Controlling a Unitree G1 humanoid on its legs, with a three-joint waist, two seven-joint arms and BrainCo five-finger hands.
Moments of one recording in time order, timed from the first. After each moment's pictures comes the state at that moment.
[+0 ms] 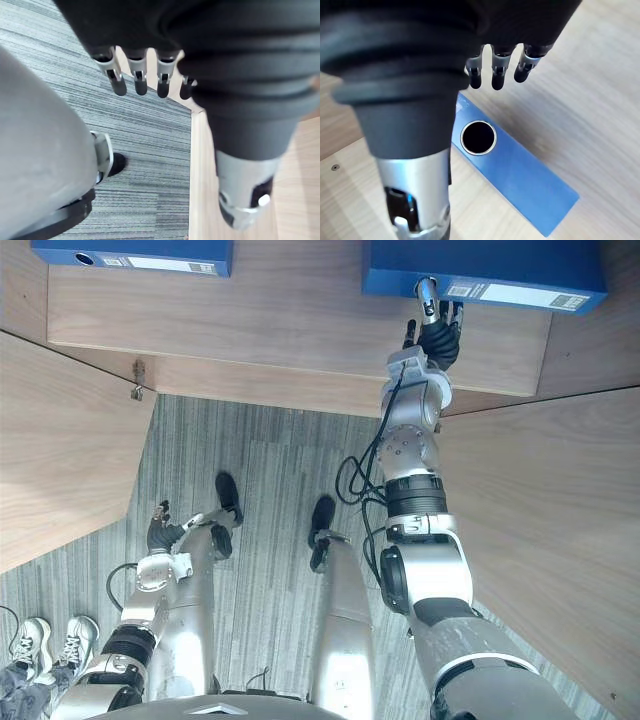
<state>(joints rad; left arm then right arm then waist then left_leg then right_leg) -0.24 0.02 0.08 0.64 -0.04 -0.10 0.31 -0.95 -0.31 -0.12 0.48 1.02 -0.22 -0.38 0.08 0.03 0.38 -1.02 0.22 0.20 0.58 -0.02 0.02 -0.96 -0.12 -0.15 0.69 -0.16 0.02</state>
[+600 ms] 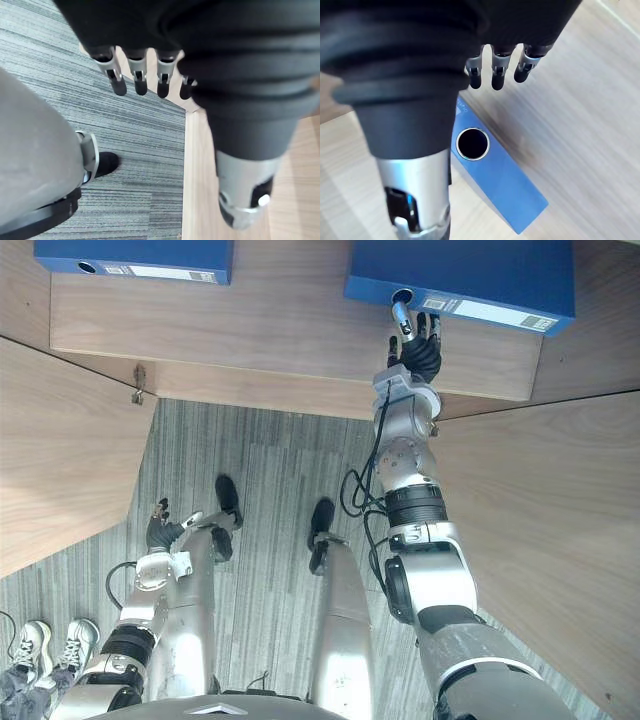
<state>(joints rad) -0.24 0.02 0.08 0.63 -0.04 -0.10 0.31 -0.91 -0.34 -0.04 0.50 1.00 -0.14 -0.33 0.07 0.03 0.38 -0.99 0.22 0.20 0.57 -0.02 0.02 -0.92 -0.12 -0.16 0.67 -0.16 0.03</state>
